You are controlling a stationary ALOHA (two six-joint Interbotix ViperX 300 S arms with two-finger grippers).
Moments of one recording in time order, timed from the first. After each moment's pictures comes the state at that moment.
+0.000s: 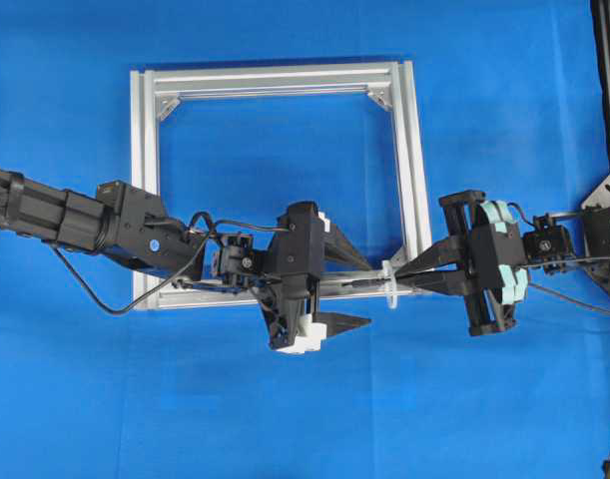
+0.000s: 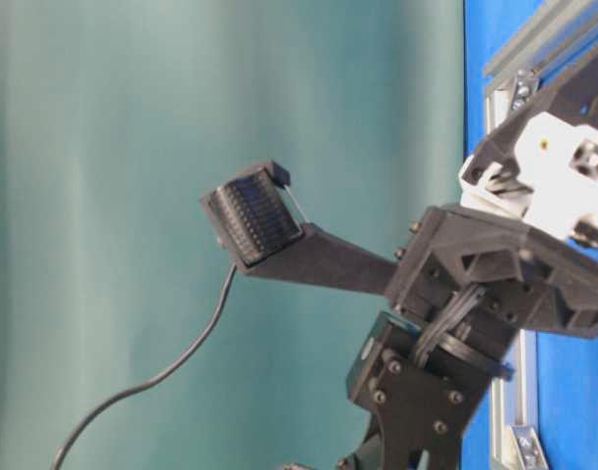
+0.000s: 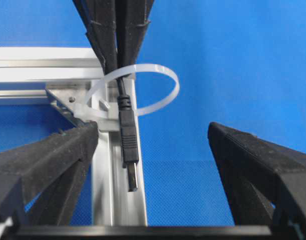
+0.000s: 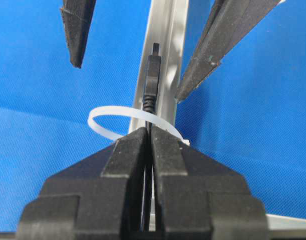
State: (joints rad) left arm -0.15 0.40 0.43 -0.08 -0.45 -0.07; right arm 0.18 -0.19 1.16 0.07 -0.47 0.04
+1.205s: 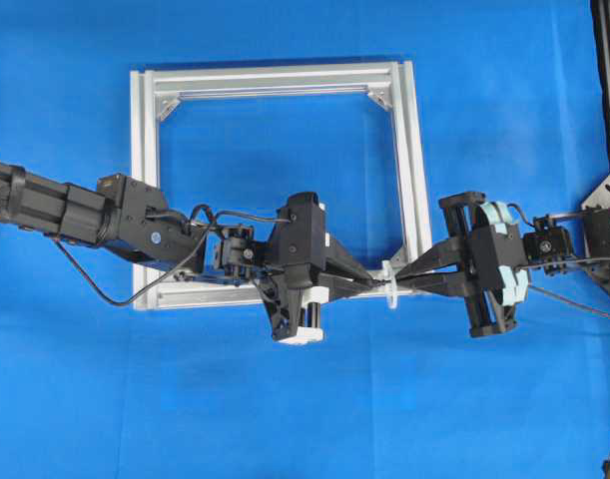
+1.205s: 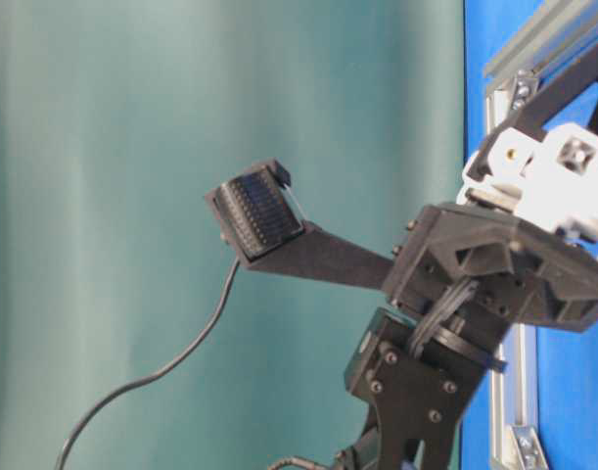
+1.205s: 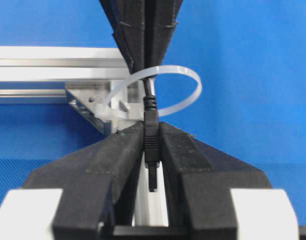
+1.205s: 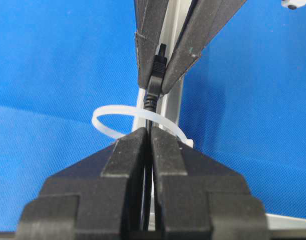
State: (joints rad) left arm -0.13 0.40 0.43 -0.08 -0.45 -0.07; right arm 0.19 -0.19 1.17 0.06 -0.47 0.05
